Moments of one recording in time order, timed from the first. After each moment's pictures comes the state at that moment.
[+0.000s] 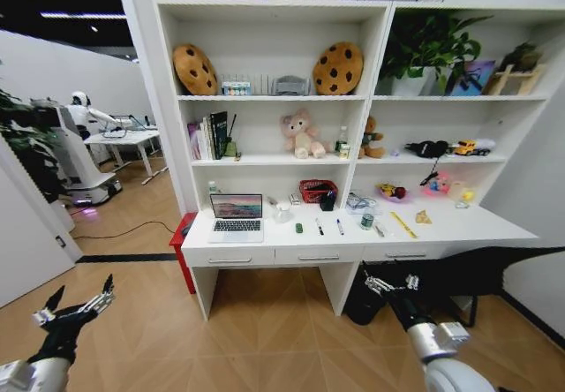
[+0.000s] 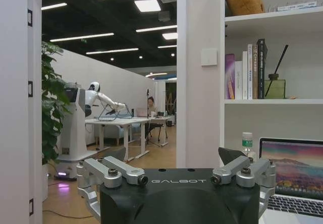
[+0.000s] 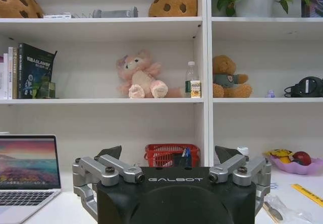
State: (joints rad) left arm 1.85 -1.28 -1.11 -2.20 -0.57 -0.01 -0.06; right arm -1.70 1.13 0.75 2.11 0.49 0.11 0.01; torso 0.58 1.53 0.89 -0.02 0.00
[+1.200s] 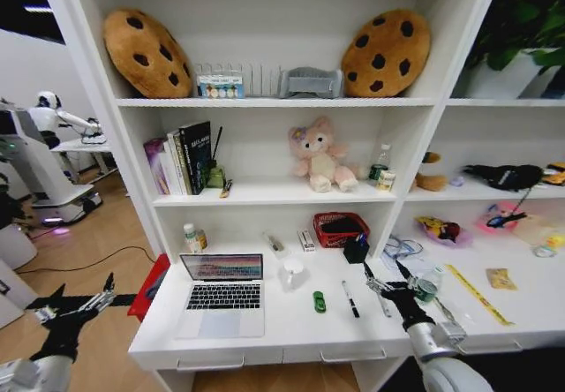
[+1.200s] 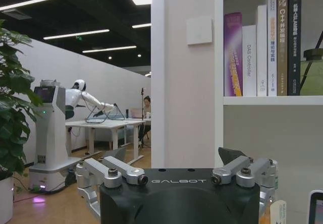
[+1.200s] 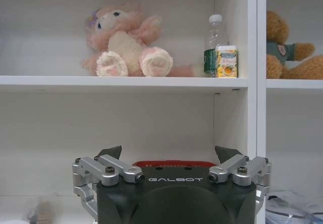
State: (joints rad) left arm 1.84 -1.28 -1.10 -2.21 -0.56 0.00 -0.08; right arm -1.68 1.13 0.73 2.08 0.47 0.12 0.03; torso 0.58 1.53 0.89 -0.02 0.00
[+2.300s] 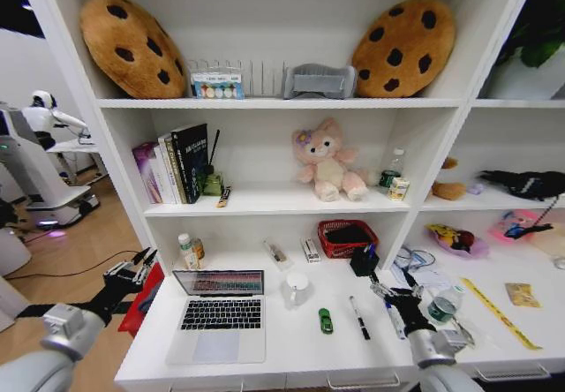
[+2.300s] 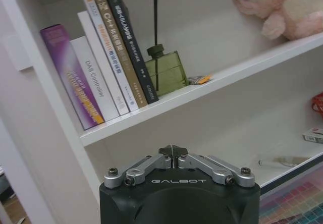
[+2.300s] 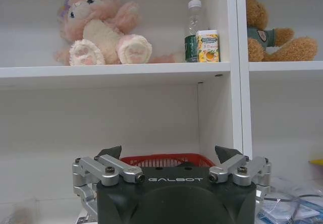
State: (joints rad) left arm 1.92 -0.68 -1.05 -2.26 -0.60 0.08 0.01; right arm -1.68 1.17 0.74 2.03 0.48 0.15 0.05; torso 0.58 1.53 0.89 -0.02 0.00
